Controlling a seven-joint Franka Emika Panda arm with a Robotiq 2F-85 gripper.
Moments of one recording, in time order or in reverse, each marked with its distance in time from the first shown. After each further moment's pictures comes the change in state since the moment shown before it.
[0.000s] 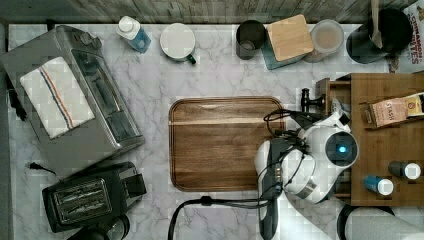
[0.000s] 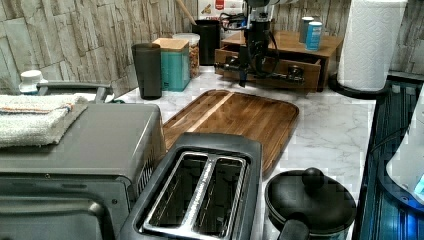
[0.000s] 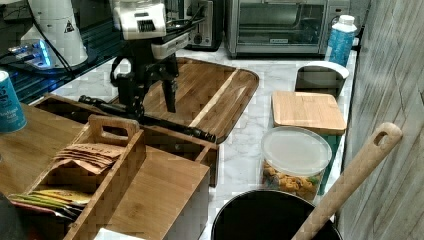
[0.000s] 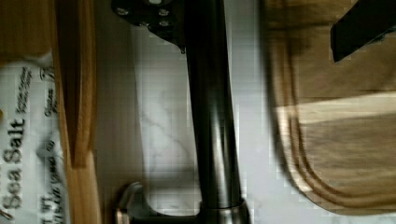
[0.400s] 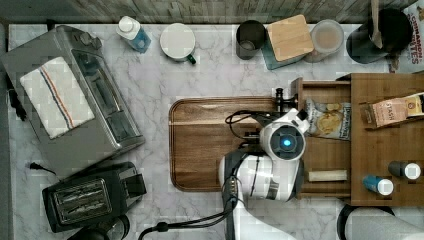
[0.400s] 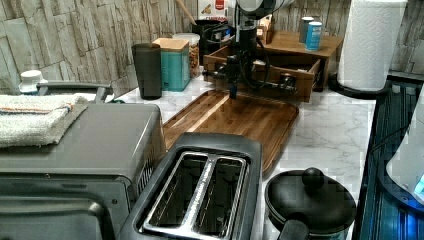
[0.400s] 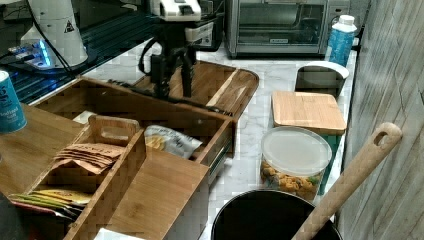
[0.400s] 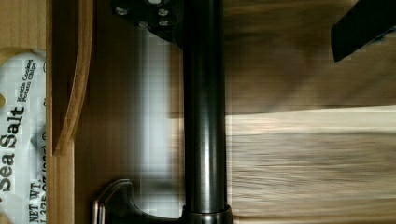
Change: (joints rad) arm 0.141 -0.052 0.037 -0.080 -0.185 0.006 0.224
